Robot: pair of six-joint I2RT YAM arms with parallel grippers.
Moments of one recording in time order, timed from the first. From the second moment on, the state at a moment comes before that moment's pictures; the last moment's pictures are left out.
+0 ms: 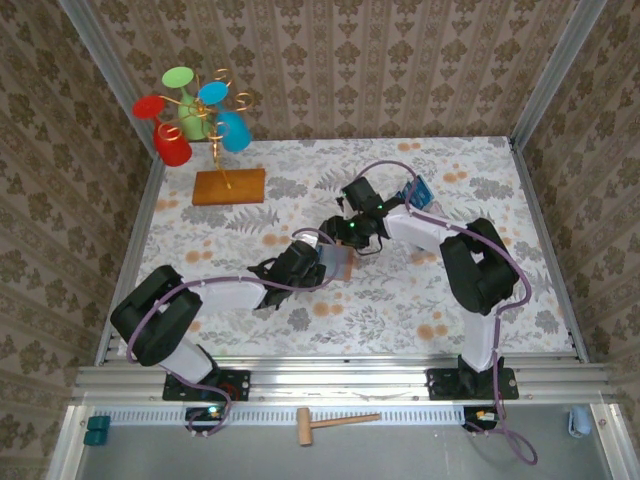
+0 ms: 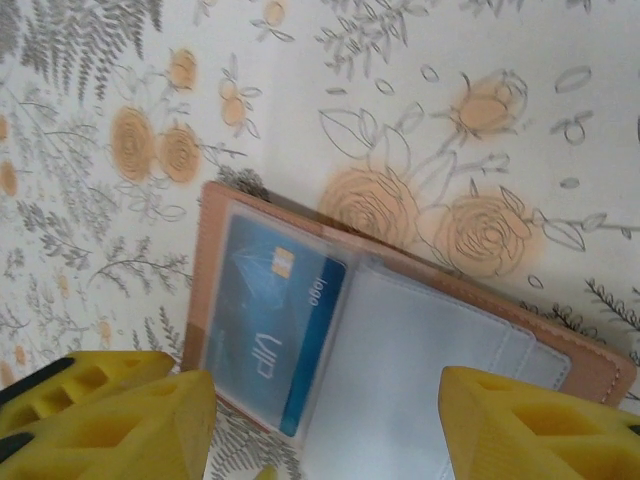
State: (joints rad) left arm -0.87 1.54 0.67 0.03 -0.30 -0.35; right arm 0.54 1.93 1.32 -0.41 -0.34 0.61
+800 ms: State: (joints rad) left arm -0.75 1.43 0.56 0.03 -0.28 -0.35; right arm 0.55 2.03 1.35 -0.38 -0.38 0.63
